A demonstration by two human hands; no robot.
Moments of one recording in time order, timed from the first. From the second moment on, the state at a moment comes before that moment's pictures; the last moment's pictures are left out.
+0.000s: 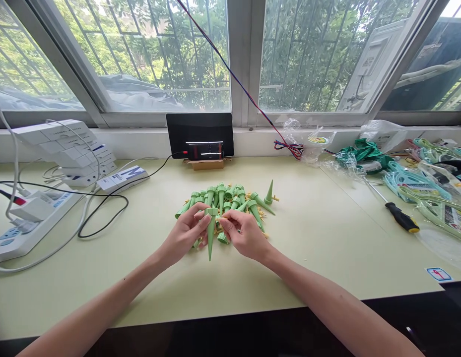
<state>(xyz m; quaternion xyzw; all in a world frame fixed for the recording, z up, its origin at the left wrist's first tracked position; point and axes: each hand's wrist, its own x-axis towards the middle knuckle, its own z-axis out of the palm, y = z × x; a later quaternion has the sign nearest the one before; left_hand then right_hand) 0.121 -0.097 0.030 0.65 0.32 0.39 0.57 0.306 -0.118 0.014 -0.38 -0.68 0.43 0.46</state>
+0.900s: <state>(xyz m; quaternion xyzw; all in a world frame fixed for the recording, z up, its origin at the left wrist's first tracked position) 0.119 -0.095 0.019 0.68 0.33 0.40 0.53 0.305 -0.114 0.011 -0.35 -0.64 0.50 0.45</state>
